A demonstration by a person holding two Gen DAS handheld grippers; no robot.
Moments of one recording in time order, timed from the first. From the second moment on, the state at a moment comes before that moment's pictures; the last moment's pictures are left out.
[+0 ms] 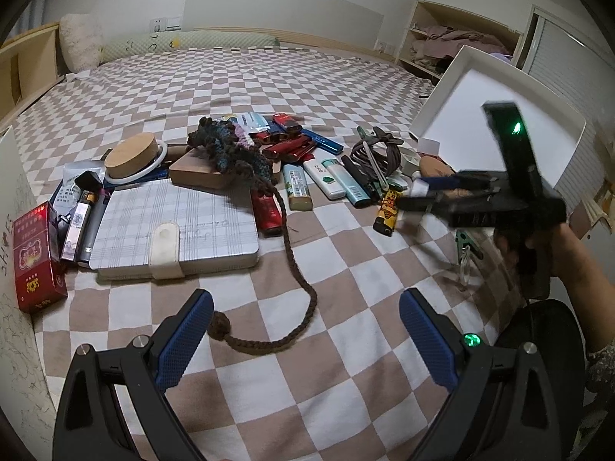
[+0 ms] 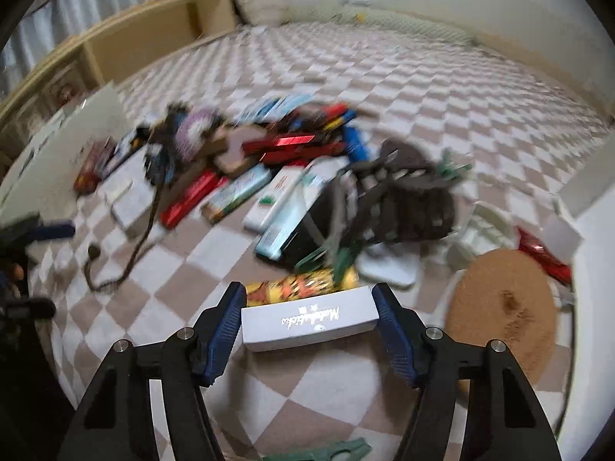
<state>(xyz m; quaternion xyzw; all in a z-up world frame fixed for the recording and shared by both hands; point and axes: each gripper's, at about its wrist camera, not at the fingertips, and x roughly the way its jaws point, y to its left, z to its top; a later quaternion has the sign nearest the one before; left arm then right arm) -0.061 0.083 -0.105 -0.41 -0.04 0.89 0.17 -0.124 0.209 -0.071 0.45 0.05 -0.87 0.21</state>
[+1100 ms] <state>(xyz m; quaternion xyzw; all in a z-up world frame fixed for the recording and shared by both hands) -0.057 0.070 -0.098 -0.41 -0.06 0.89 0.17 -0.138 0.154 -0.080 0.47 0.31 -0.81 0.17</state>
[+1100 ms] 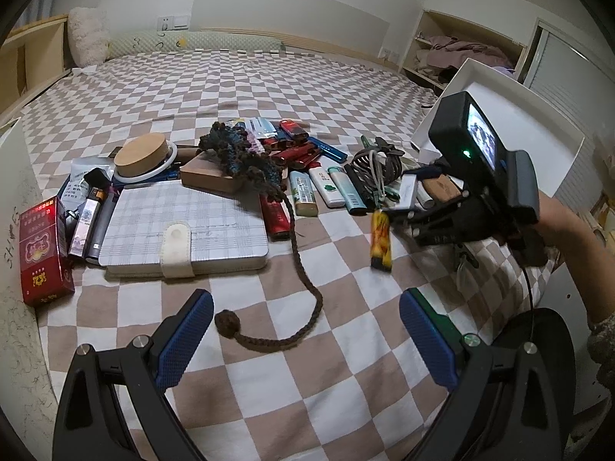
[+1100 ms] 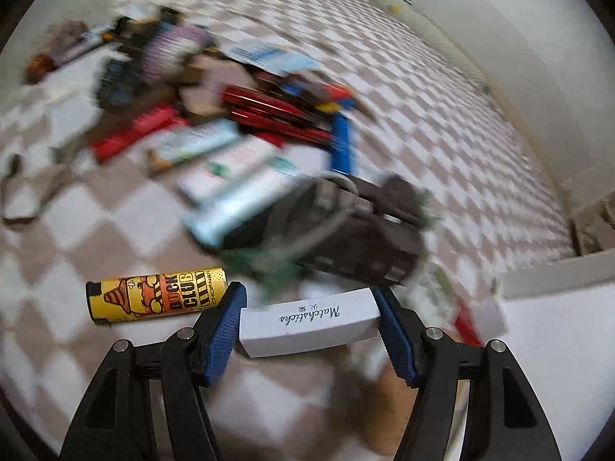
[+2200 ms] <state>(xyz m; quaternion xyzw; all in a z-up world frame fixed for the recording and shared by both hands) -0.025 0.091 -0.136 -0.45 0.03 0.87 0.18 -0.076 0.142 -0.085 0.46 0.08 -0.84 0.27</state>
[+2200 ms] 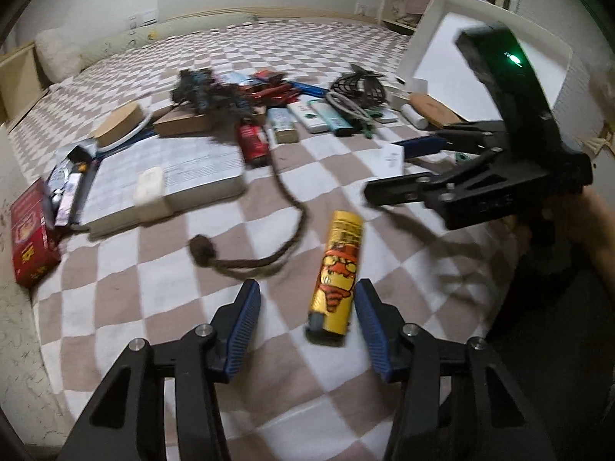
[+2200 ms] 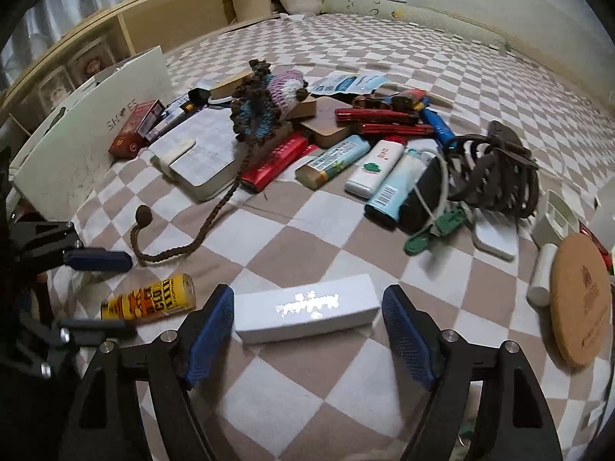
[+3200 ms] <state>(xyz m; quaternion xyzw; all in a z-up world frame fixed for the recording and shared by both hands) -0.051 0.090 -0.140 -0.44 0.00 0.88 0.18 -0.069 0.145 -0.089 0.46 0.06 -0.85 0.25</state>
